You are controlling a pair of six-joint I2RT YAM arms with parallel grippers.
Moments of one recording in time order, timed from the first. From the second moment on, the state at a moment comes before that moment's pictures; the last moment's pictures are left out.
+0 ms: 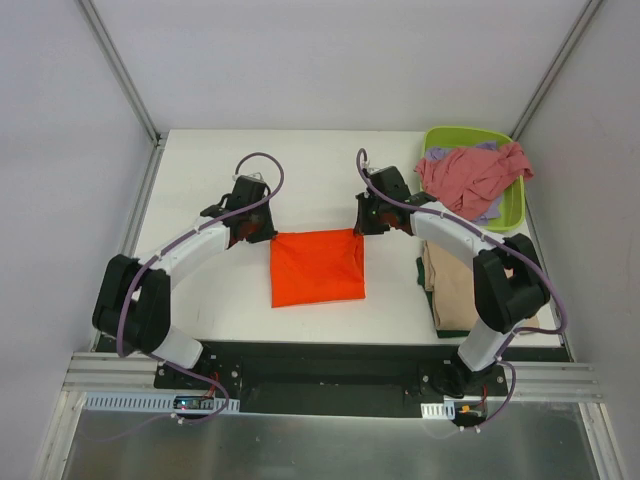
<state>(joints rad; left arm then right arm) -0.40 1.45 0.97 -0.40 -0.01 -0.58 0.54 1.68 1.21 -0.42 -0.15 0.38</state>
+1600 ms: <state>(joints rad) -0.37 1.74 1.03 -0.27 0.39 -0.58 0.45 1.84 1.05 -0.06 -0.42 0.58</state>
